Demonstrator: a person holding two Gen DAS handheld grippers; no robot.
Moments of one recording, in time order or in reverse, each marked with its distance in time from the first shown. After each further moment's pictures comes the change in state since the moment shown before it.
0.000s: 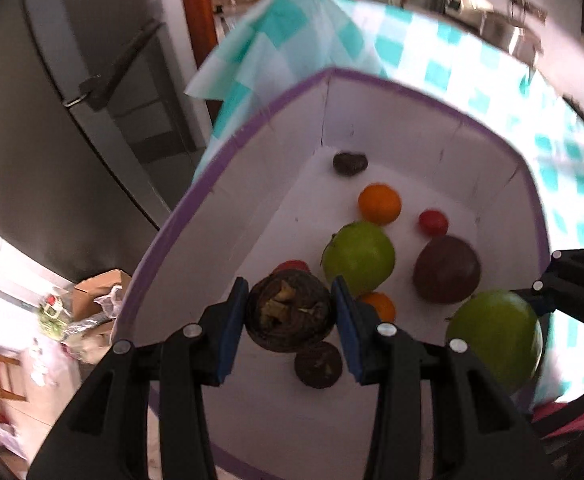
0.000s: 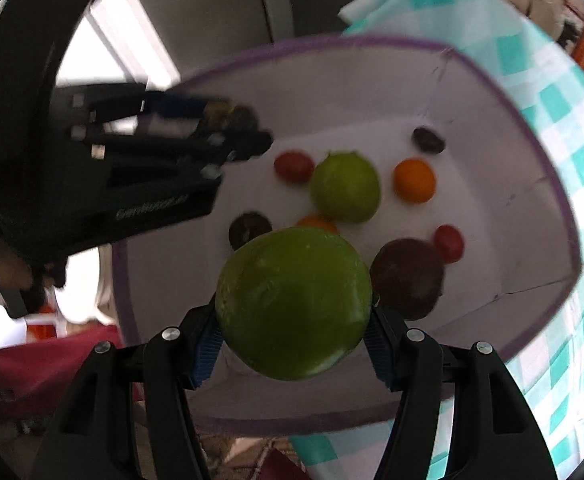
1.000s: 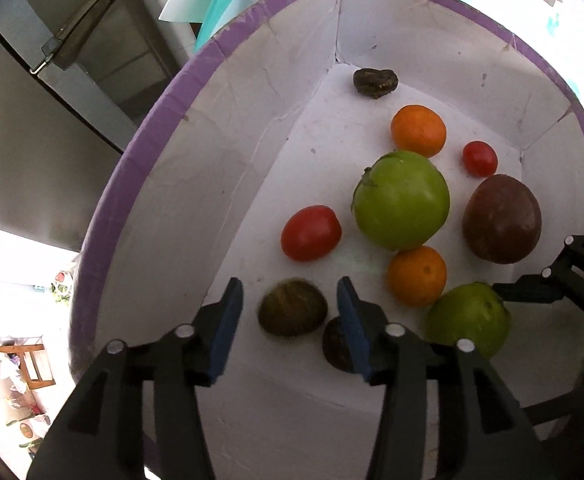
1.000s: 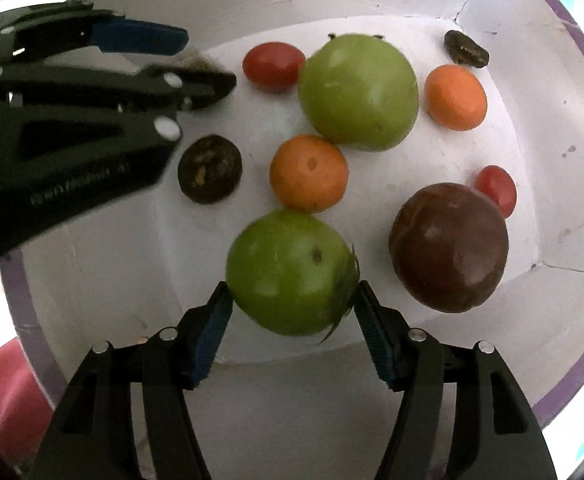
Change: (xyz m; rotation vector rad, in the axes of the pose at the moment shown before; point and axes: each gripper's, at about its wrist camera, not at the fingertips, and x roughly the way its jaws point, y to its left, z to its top) left arm 0.061 0.008 -0.002 0.041 0.236 0.030; right arm 0.061 -0.012 0.012 0.060 0.270 -0.050
